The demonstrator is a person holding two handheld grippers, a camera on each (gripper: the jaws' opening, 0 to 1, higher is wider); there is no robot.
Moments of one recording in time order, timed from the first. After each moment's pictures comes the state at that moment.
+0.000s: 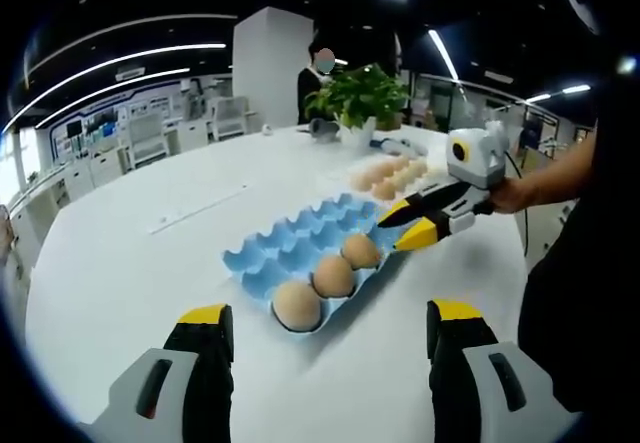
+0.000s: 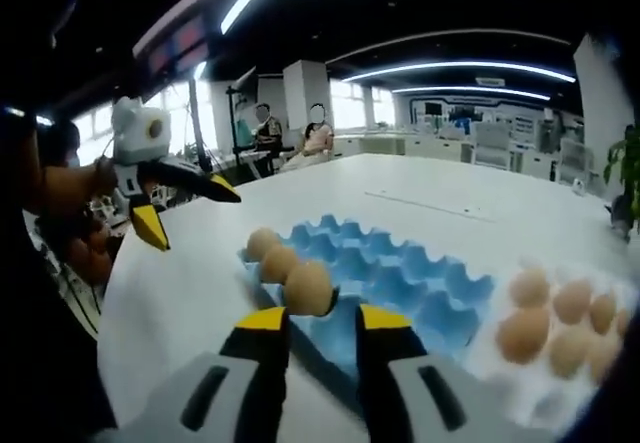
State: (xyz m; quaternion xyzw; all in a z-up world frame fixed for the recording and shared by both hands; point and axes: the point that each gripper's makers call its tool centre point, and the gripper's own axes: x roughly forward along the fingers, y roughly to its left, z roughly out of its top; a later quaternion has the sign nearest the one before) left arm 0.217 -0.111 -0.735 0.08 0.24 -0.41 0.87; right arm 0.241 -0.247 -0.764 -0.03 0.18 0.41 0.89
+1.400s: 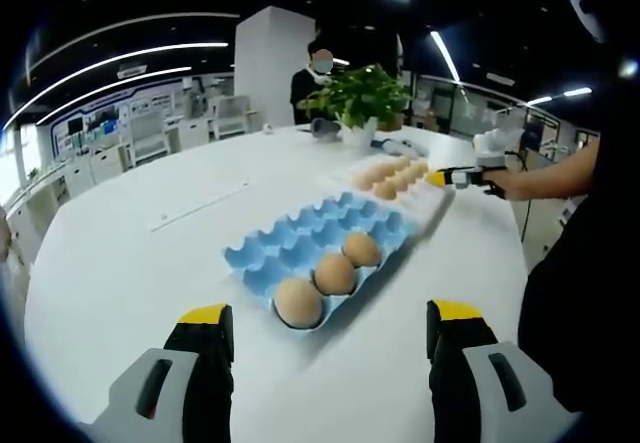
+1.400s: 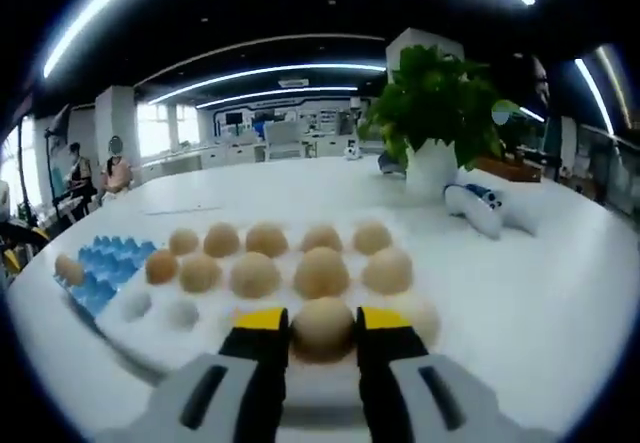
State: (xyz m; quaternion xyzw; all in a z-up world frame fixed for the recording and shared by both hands) left arm 0.215 -0.107 -0.736 0.08 0.25 -0.41 0.87; right arm 0.263 -0.531 -0.775 -0.01 0.19 0.00 0.98
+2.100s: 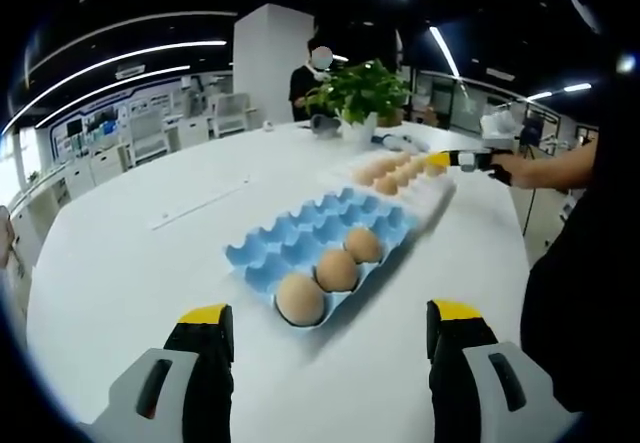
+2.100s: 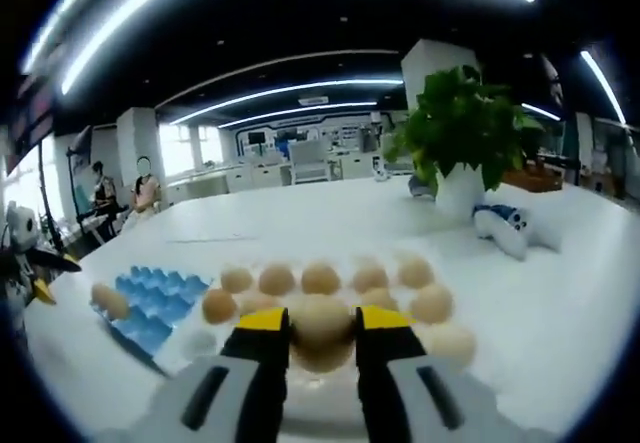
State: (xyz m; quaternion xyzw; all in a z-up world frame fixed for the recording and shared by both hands) left arm 0.215 -0.108 -0.738 0.09 0.25 -0.41 0.87; right arm 0.259 -0.473 -0.728 0.05 0.14 0.06 0.99
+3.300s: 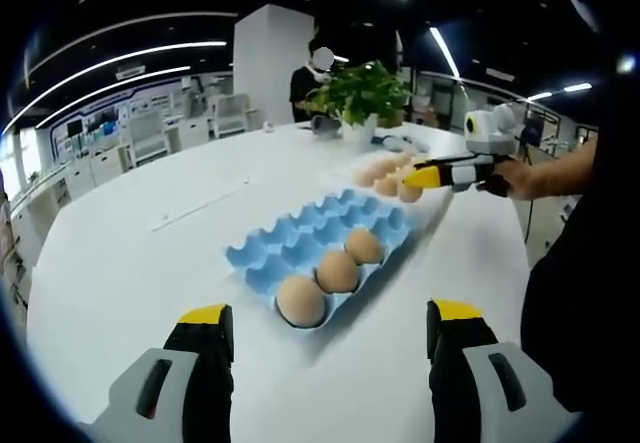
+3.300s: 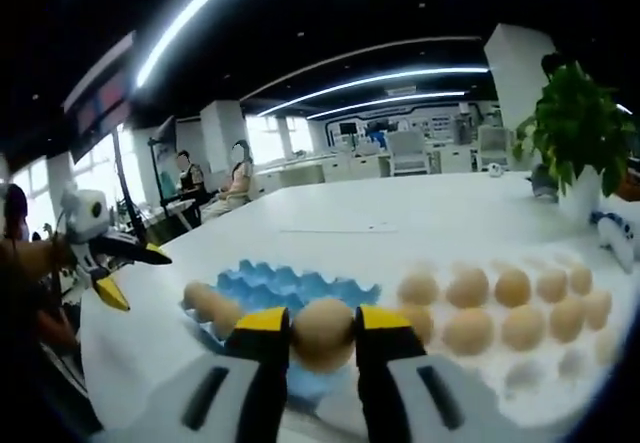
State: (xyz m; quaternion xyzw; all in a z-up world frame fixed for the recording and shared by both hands) left arm 0.220 -0.107 -0.738 0.09 0.25 -0.41 0.87; right arm 0.269 -0.313 -0.734 0.05 0.16 0.26 0.95
